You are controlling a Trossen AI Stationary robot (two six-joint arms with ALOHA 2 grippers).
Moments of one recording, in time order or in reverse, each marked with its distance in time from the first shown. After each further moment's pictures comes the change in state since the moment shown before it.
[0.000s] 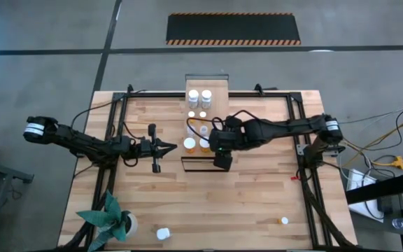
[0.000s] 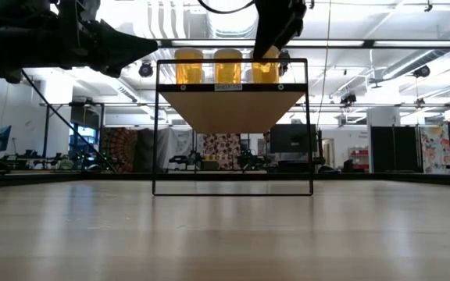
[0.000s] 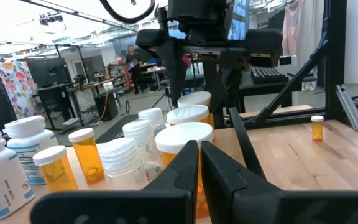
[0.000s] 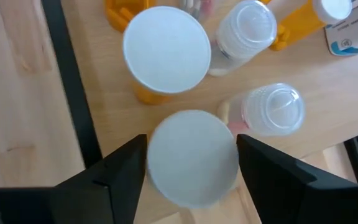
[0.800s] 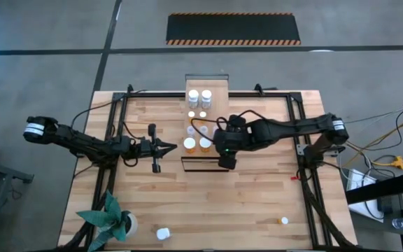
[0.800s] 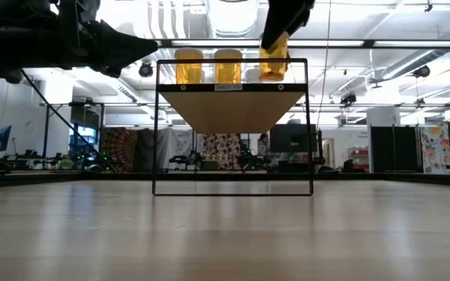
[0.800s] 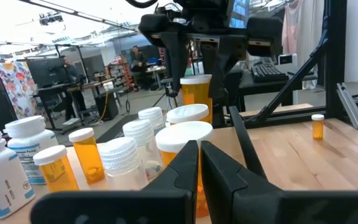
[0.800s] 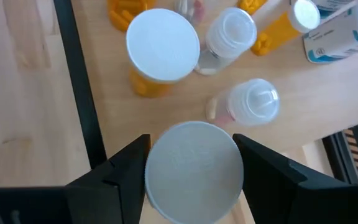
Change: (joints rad) left arm 0.000 0.000 0.000 -0.003 0.000 0.005; right arm 0.027 -0.058 -0.023 -0.008 0.043 -0.032
